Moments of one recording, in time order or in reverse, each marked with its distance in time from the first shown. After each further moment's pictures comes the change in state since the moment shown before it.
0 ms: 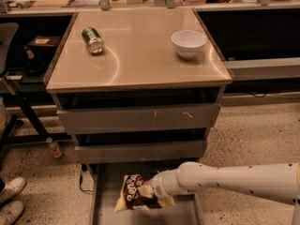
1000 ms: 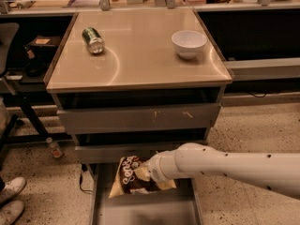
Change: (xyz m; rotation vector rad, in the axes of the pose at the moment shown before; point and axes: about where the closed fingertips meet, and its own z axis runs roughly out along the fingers) arm -0.084 0.045 -0.080 0.087 -0.038 -0.097
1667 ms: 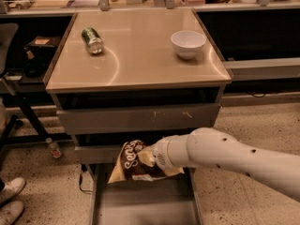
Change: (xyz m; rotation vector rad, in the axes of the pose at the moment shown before) arm -0.058 0.016 -0.080 0.067 -0.084 0.029
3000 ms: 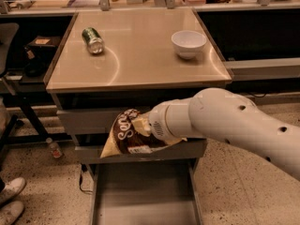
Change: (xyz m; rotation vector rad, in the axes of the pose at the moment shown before) arm -0.109 0.028 -0.086 0.093 -0.092 -0.092
